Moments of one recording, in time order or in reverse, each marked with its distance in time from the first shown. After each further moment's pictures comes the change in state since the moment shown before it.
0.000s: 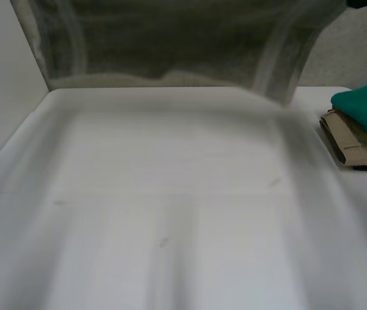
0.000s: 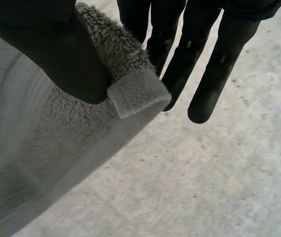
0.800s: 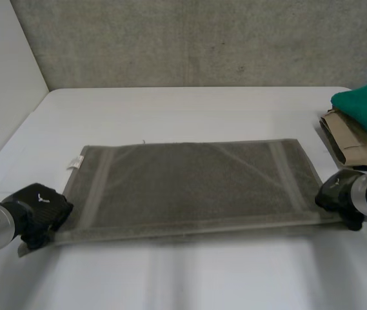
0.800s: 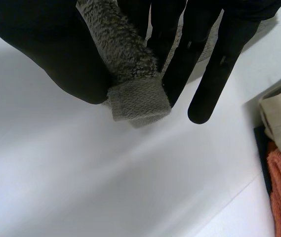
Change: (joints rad) left arm 0.110 0.329 -0.924 -0.854 0.152 0.713; right arm -0.068 0.003 0.489 0.856 0.012 -0.680; left_hand 0.000 0.001 0.001 0.001 0.008; right_hand 0.000 0.000 0.000 0.000 0.005
